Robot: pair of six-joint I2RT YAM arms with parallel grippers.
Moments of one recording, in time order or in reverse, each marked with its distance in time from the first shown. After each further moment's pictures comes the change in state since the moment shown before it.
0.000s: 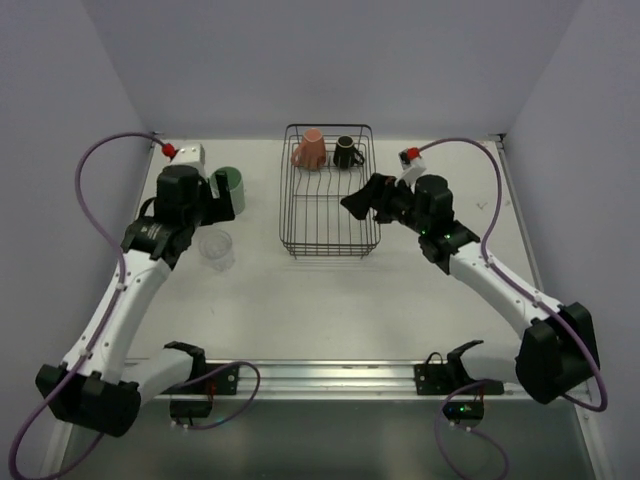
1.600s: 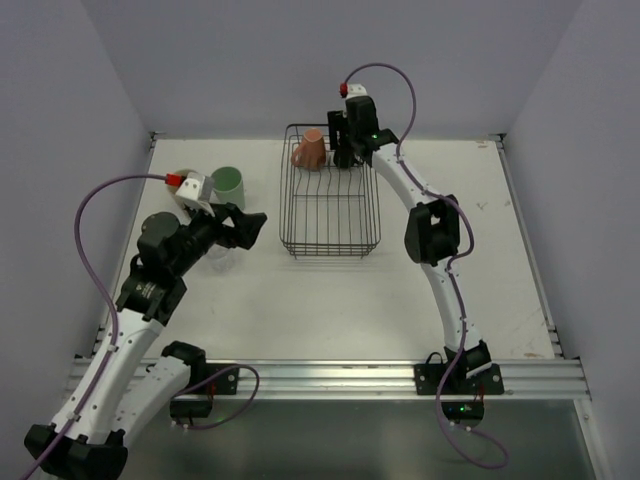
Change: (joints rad) left arm -0.061 -0.371 -0.346 0.472 0.490 -0.032; right arm -0.034 1.305 1.597 -0.554 0.452 -0.480
